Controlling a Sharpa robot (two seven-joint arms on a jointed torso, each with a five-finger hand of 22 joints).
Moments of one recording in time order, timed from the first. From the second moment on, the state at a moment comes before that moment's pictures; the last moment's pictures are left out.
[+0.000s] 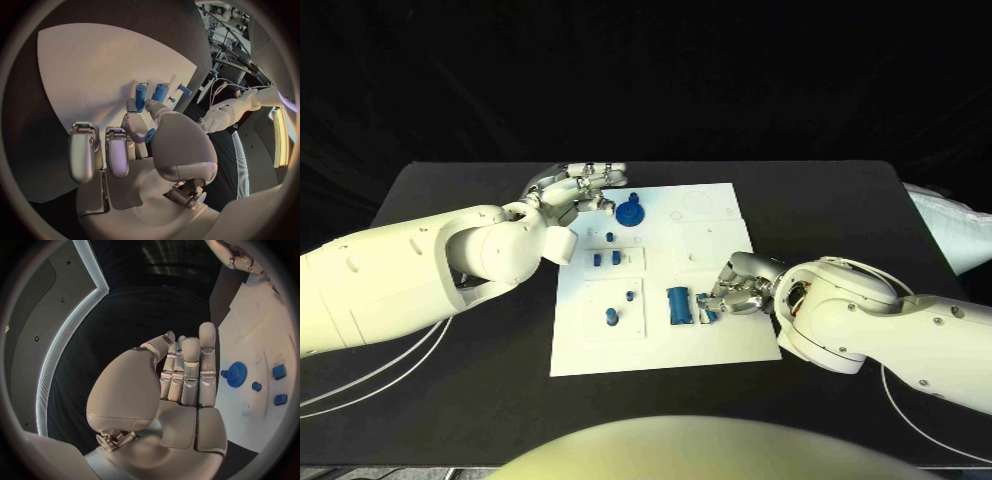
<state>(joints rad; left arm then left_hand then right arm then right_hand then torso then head) 1.15 -0.90 -0.03 1.59 0.13 -0.25 0.32 1.39 -0.11 0.42 -0.03 0.10 1.04 0.18 0.12 0.07 1.15 0.10 0.20 0.09 1.24 0.01 1.08 0.58 0.16 1.20 0.11 0.65 0.86 1.06 -0.90 -0.05 1.86 -1.28 -0.20 -0.62 1.10 -0.04 0.25 0.15 0.37 1.18 0.06 0.14 0.26 1.44 -0.02 1.05 1.27 1.46 -0.08 1.54 1.31 0.06 1.47 0.03 1.43 1.31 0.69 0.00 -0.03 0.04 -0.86</state>
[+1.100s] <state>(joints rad) 1.15 -0.90 -0.03 1.59 0.13 -0.24 0.32 1.39 -0.11 0.42 -0.03 0.10 1.04 0.18 0.12 0.07 1.15 0.10 0.20 0.09 1.23 0.02 1.08 0.57 0.16 1.20 0.11 0.65 0.85 1.05 -0.92 -0.06 1.89 -1.27 -0.19 -0.62 1.09 -0.06 0.08 0.18 0.21 1.19 0.05 0.16 0.32 1.45 -0.03 1.08 1.30 1.46 -0.09 1.54 1.31 0.06 1.47 0.02 1.43 1.31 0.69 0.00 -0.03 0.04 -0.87</state>
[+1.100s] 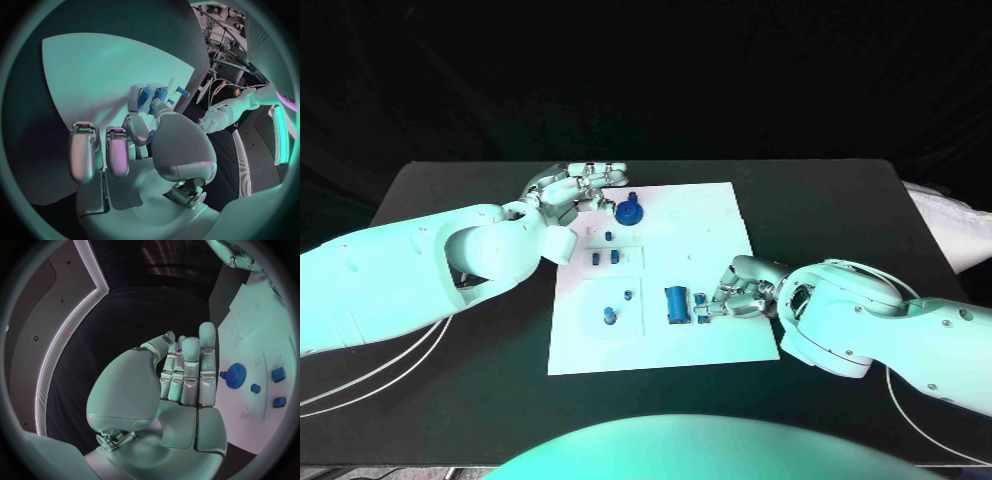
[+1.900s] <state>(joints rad) 1.15 -0.90 -0.03 1.59 0.13 -0.24 0.31 1.39 -0.11 0.42 -0.03 0.10 1.04 0.18 0.12 0.07 1.15 0.10 0.20 0.09 1.23 0.02 1.08 0.57 0.16 1.20 0.11 0.65 0.85 1.04 -0.93 -0.06 1.88 -1.27 -0.18 -0.61 1.14 -0.05 0.05 0.14 0.16 1.19 0.05 0.16 0.33 1.45 -0.03 1.07 1.30 1.46 -0.09 1.54 1.31 0.06 1.47 0.02 1.43 1.31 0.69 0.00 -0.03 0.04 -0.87</state>
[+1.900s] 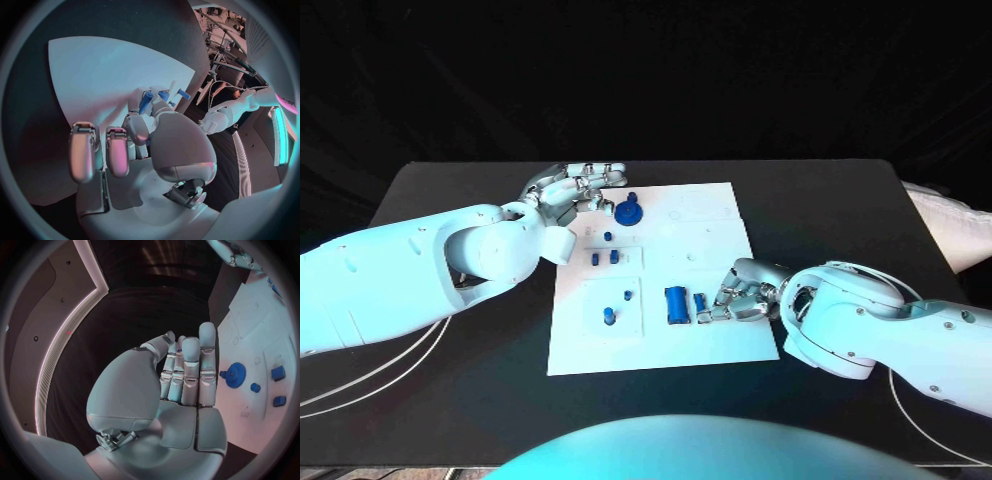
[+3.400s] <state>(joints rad) 1.09 -0.77 -0.03 1.36 0.16 -0.30 0.41 1.37 -0.10 0.26 0.02 0.10 0.97 0.15 0.08 0.07 1.03 0.18 0.11 0.06 0.91 0.15 0.27 0.14 0.16 0.76 0.27 0.11 0.44 1.17 -0.78 -0.04 1.34 -0.36 -0.35 0.14 1.43 0.01 0.07 0.04 0.16 0.95 0.16 0.06 0.20 1.05 0.14 0.07 0.39 1.05 0.09 0.24 0.41 0.17 0.97 0.18 0.35 0.27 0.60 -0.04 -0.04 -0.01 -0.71</state>
